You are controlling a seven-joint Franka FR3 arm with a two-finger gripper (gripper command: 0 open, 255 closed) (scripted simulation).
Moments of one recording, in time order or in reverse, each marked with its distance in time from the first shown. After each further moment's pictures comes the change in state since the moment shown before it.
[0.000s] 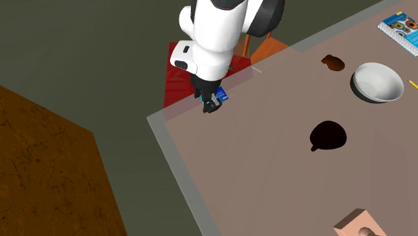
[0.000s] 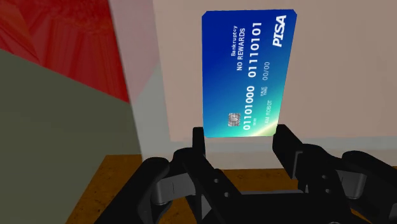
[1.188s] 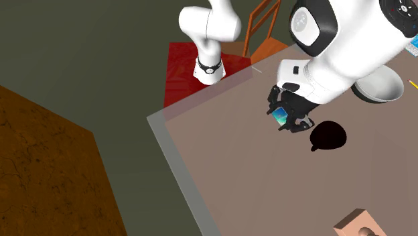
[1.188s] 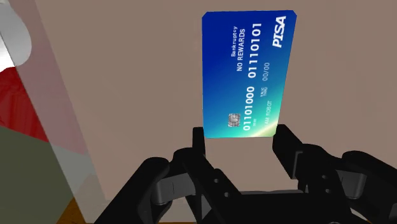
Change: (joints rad) arm 0.049 0.341 0.417 0.370 0.036 -0.046 0.477
